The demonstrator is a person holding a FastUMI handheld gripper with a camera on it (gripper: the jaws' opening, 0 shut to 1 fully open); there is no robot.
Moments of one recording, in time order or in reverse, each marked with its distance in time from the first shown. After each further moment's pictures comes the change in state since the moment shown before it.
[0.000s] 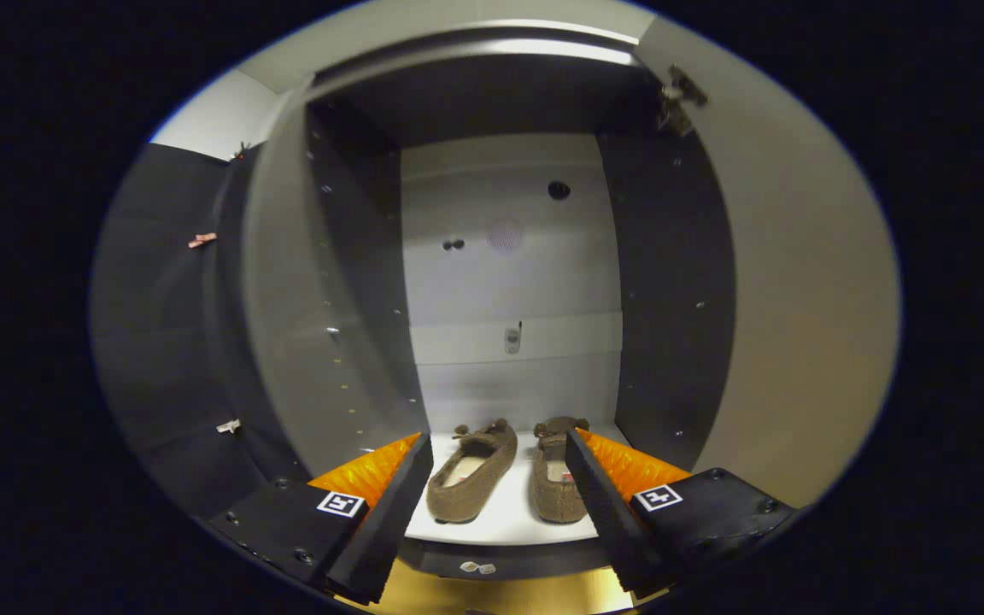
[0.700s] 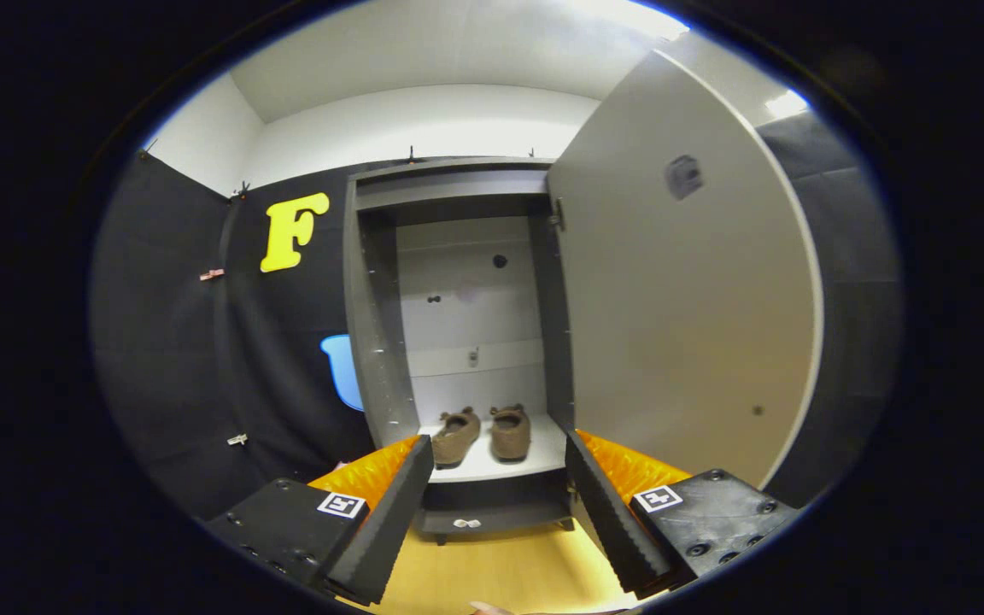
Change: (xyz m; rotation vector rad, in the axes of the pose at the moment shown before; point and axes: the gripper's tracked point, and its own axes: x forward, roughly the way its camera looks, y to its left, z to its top) arm -0.246 -0.035 0.021 0.026 -0.096 -0.201
